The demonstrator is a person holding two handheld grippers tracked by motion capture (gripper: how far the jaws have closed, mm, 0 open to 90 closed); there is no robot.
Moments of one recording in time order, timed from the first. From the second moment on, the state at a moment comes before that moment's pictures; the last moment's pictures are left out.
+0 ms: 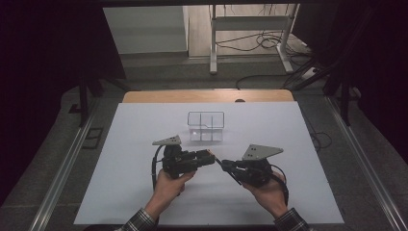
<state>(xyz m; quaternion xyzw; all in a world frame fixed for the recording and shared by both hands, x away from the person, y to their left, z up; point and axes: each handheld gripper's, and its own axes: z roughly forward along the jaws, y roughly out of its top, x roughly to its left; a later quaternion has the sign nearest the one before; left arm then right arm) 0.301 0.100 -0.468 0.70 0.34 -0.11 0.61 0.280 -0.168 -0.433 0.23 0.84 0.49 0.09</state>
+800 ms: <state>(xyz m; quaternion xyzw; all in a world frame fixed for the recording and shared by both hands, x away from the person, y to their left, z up) 0.300 0.099 -0.469 0.68 0.36 -0.14 0.63 0.281 -0.160 -0.437 0.23 0.84 0.49 0.08</state>
